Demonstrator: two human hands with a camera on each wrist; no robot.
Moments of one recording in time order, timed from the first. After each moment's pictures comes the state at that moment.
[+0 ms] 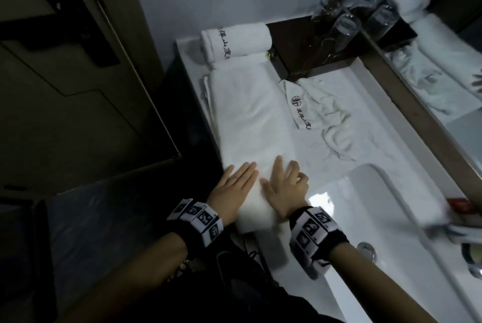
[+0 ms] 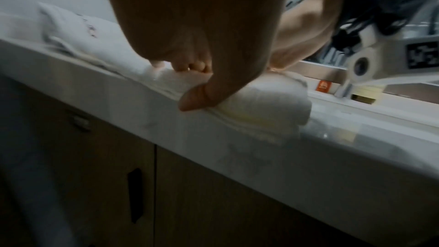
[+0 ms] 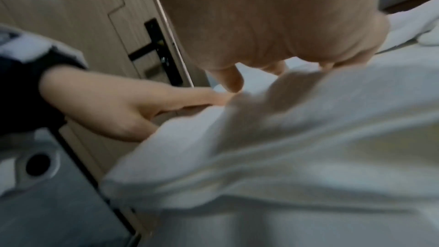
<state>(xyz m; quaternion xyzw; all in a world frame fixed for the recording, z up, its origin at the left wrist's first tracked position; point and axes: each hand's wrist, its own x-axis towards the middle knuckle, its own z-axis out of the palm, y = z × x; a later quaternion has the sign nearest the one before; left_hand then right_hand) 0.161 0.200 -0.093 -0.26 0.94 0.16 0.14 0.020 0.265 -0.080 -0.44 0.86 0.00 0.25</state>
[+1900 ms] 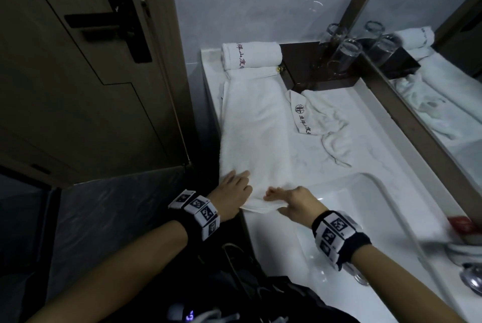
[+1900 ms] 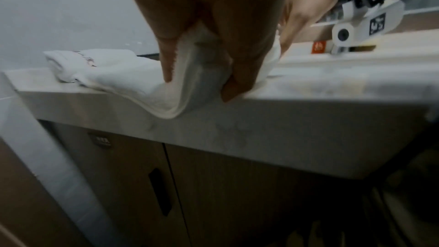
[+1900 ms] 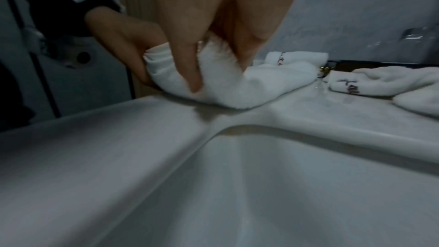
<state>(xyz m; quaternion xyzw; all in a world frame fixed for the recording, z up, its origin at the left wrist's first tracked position) 0.162 0.248 -0.088 -0.25 0.95 0.09 0.17 -0.035 0.324 -0.077 -0.73 0.62 -0.03 0.29</state>
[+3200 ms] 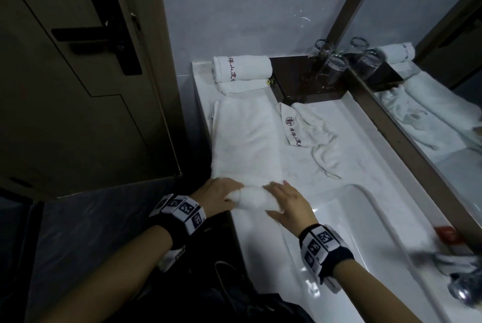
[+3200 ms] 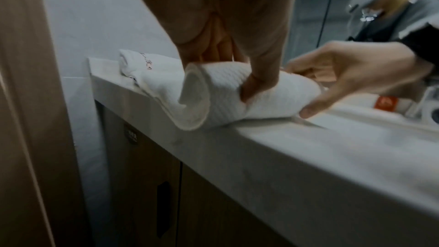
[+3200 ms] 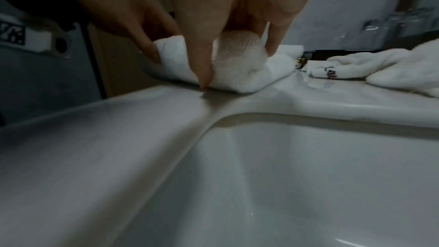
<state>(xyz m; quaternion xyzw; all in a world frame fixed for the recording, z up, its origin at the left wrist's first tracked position) 0.172 0.213 -0.078 -0.35 0.86 0.37 -0.02 -0.037 0.317 -0.091 -0.69 0.69 -0.12 0.18</state>
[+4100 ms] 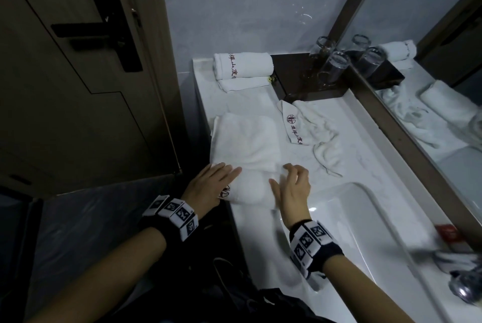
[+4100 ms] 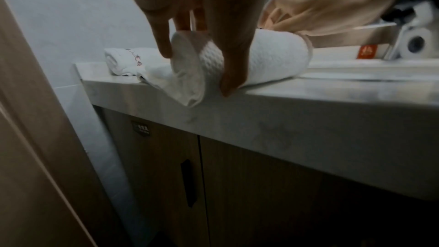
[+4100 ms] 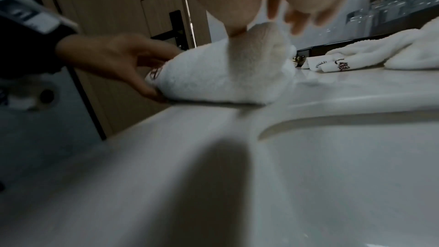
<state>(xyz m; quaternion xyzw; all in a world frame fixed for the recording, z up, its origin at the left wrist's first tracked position) 0.187 0.211 -0.094 -0.34 0.93 0.14 -0.01 -0.007 0.302 -0.082 -0.54 0.80 -0.26 0.06</state>
